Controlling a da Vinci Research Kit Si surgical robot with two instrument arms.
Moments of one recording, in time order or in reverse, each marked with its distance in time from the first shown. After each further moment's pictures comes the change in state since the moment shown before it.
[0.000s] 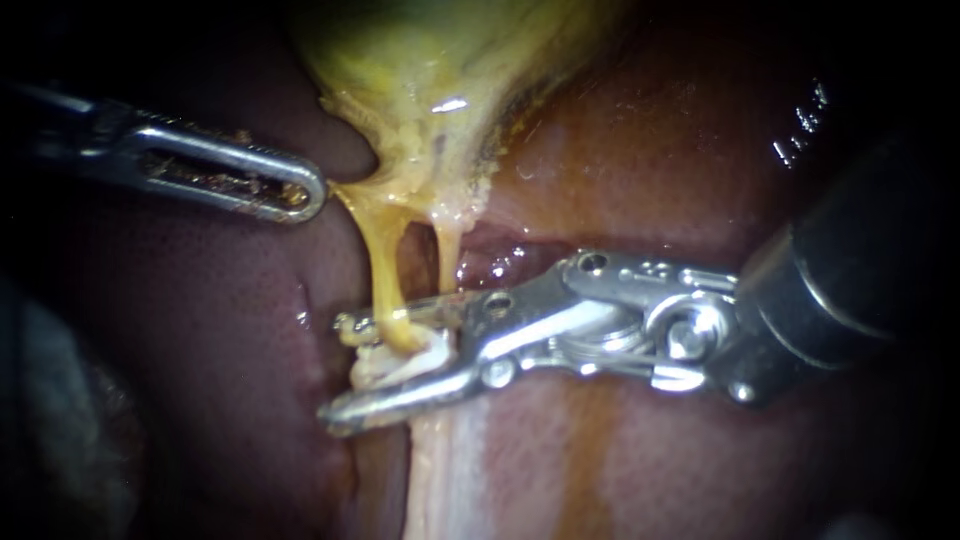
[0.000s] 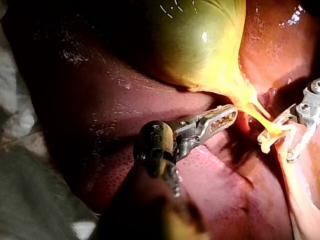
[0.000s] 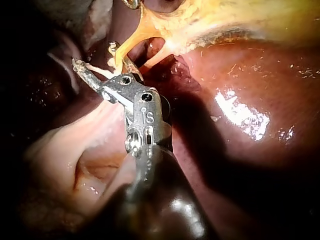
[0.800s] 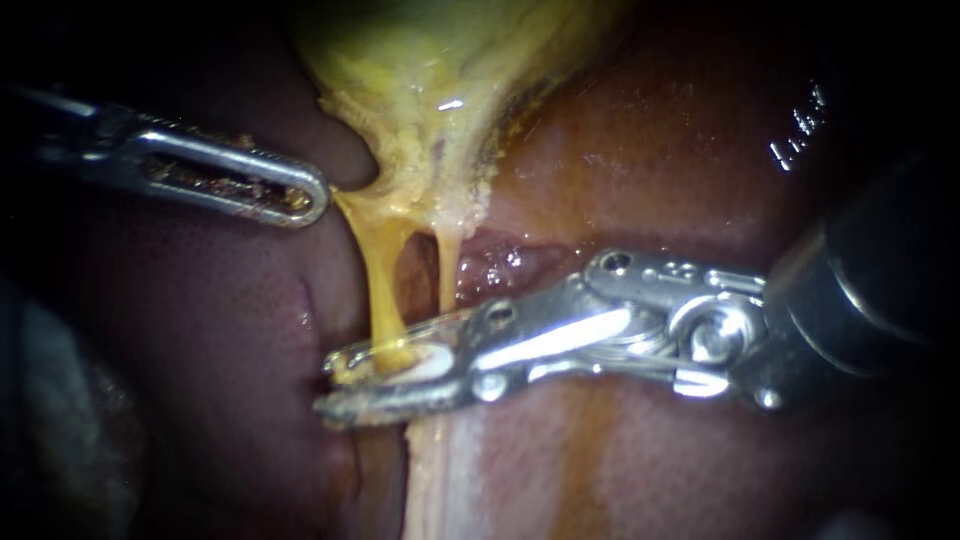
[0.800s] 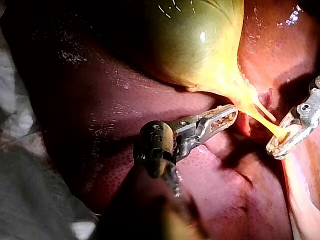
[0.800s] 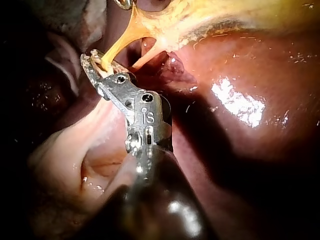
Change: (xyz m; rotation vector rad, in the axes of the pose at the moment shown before) right arm 0.000 -0.001 -0.001 0.047 -0.027 0.090; left arm 0.000 0.000 0.000 0.000 0.000 0.001
